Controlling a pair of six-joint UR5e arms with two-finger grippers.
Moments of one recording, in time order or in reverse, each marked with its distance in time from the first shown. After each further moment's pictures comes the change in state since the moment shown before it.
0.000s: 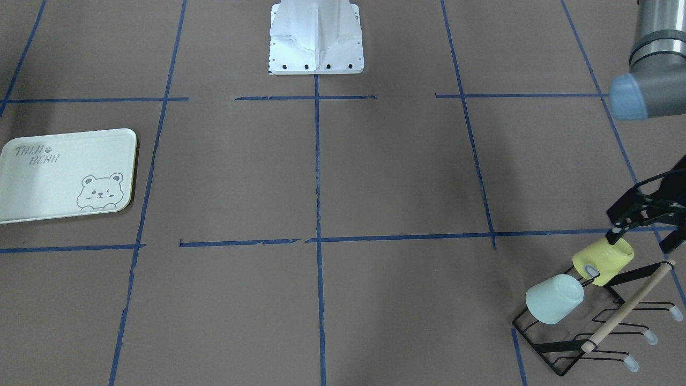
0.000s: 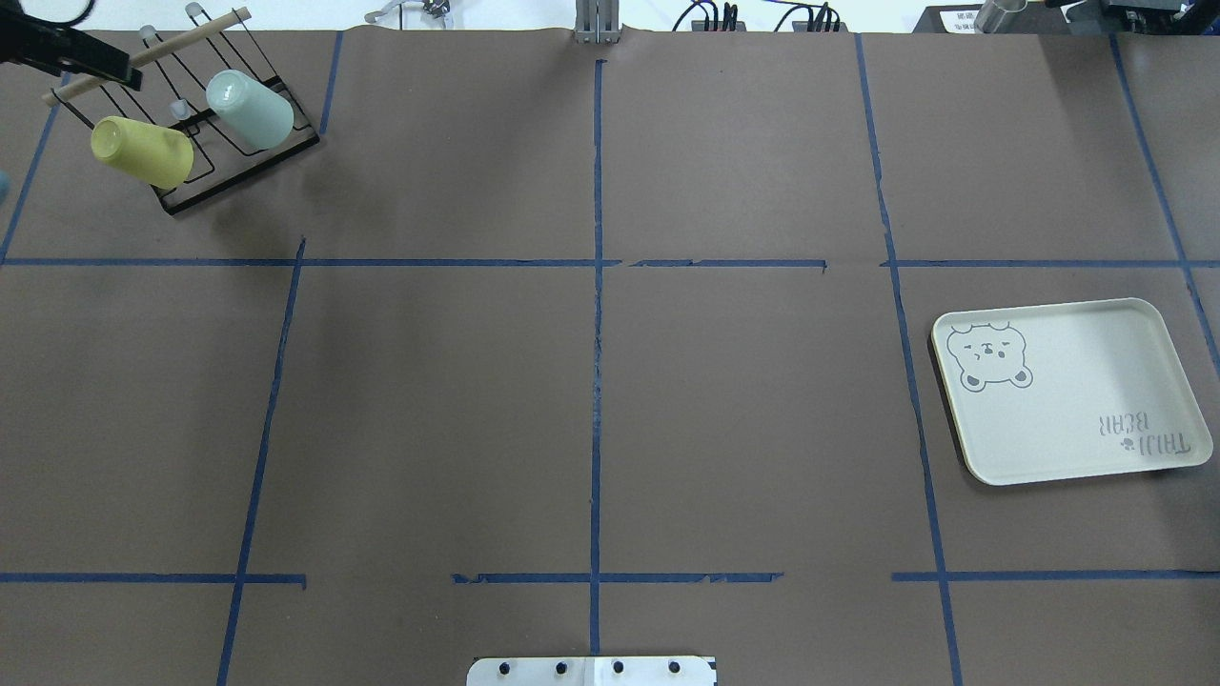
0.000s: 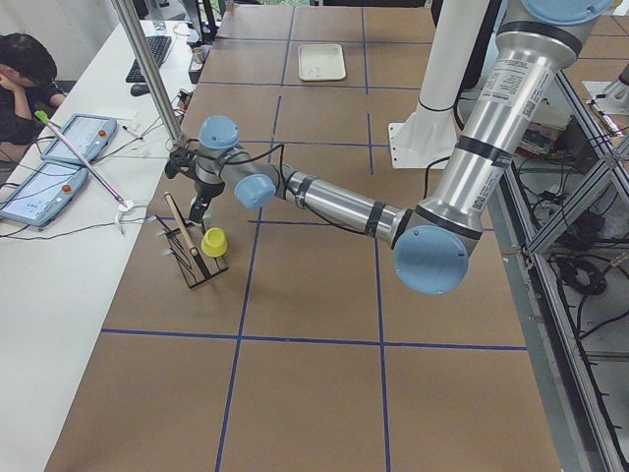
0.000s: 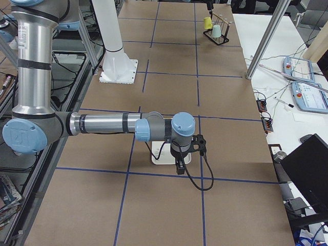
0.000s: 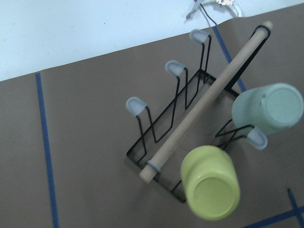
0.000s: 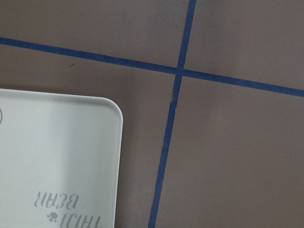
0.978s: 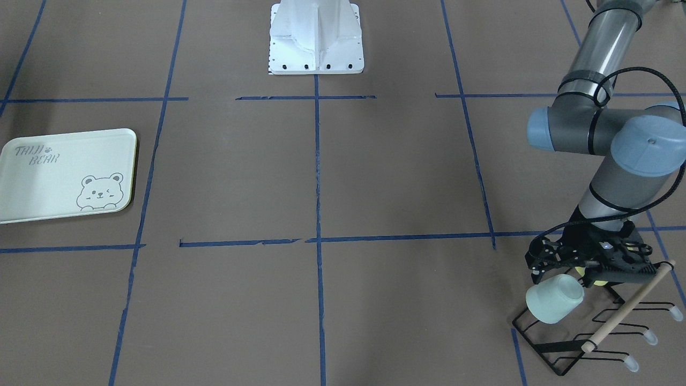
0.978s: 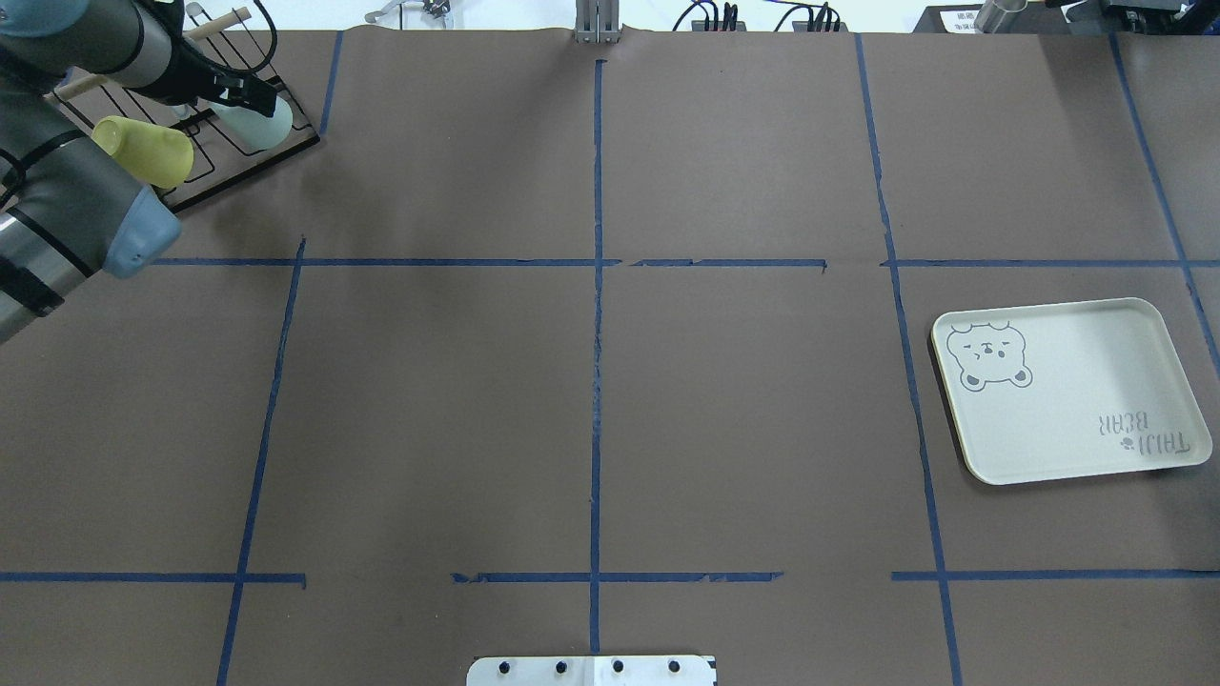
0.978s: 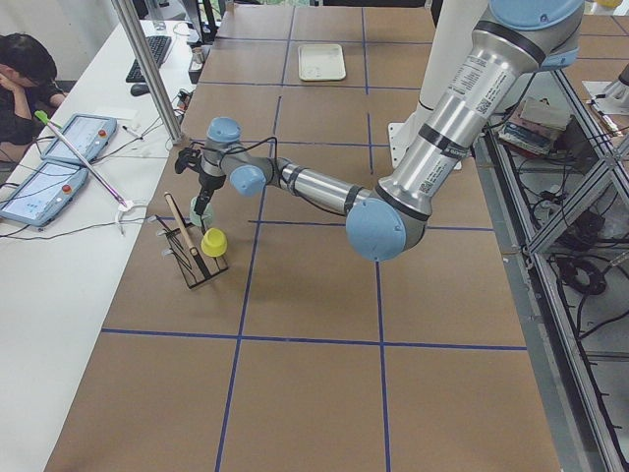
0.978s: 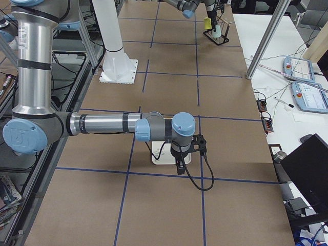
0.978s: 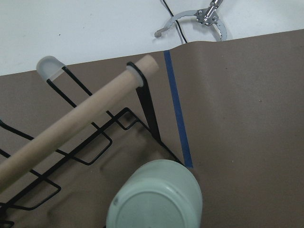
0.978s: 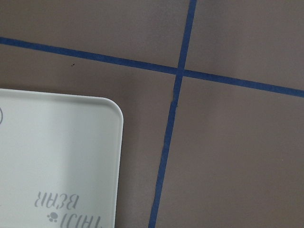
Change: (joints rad) left arm 0.139 -0.159 0.235 -0.051 0.171 -0.107; right arm 0.000 0.000 0.001 0.000 0.000 -0.001
